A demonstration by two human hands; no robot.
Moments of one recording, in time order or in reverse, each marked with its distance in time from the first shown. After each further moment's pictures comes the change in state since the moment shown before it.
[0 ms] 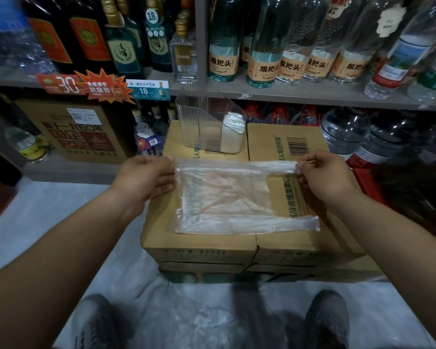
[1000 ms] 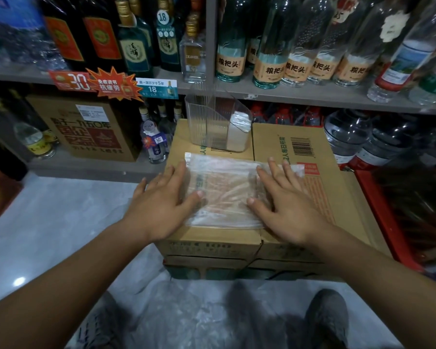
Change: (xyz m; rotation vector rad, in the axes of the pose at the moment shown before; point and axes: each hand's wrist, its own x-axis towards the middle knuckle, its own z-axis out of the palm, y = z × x) left_hand -0.033 -0.040 -0.015 1.298 -0.152 0.476; right_hand -0.070 0.002 0.034 -0.635 -0.406 -0.486
